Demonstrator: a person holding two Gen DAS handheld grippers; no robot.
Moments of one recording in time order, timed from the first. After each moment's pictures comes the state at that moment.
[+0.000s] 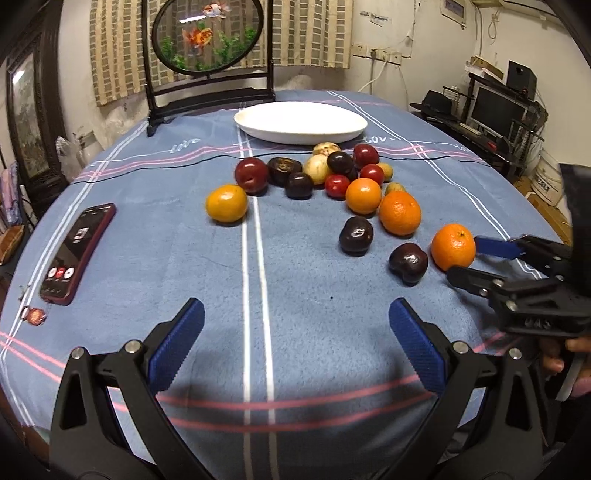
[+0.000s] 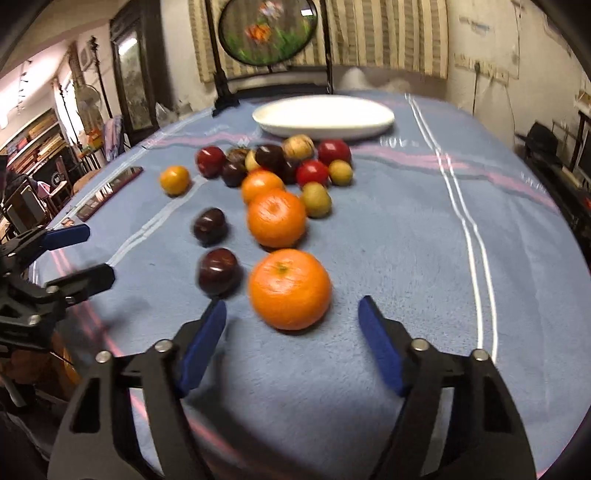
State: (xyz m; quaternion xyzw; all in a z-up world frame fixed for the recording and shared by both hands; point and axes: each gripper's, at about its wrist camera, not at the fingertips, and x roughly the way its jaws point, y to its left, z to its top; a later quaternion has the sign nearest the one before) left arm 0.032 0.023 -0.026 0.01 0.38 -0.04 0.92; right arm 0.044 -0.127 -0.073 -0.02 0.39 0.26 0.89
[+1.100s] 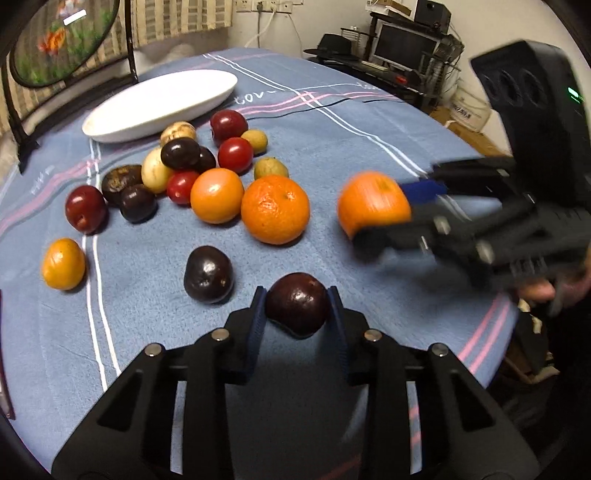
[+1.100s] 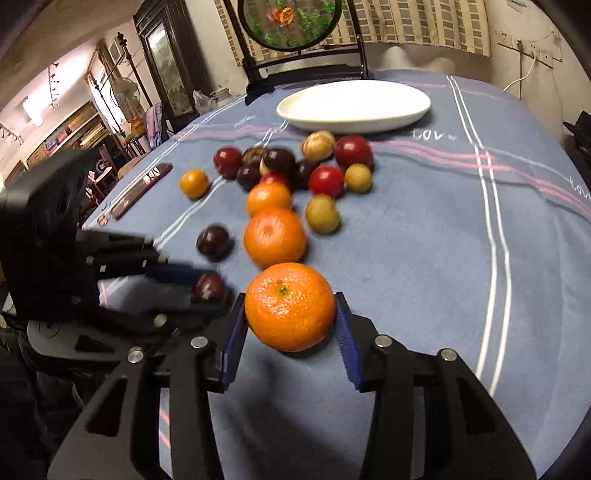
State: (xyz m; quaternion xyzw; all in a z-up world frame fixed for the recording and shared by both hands) left arm 0.100 -0.045 -0.042 0.06 0.45 -0.25 0.85; right arm 0.094 -0.149 -0.052 0.00 0.40 0.35 0.85
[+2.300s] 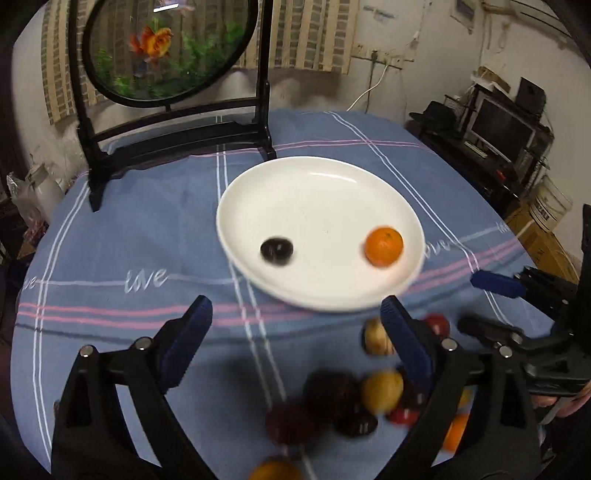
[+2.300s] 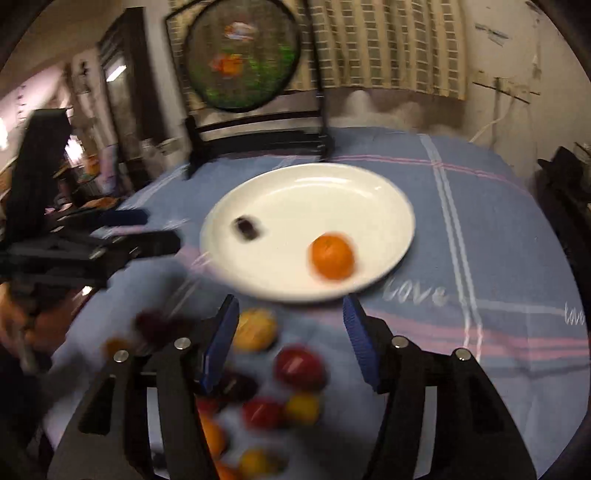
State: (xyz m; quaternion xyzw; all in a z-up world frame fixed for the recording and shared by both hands) left arm 0.270 0.066 0.033 0.00 0.40 -0.09 0.91; right arm 0.187 -0.097 -0.001 -0.01 0.34 0.31 0.89
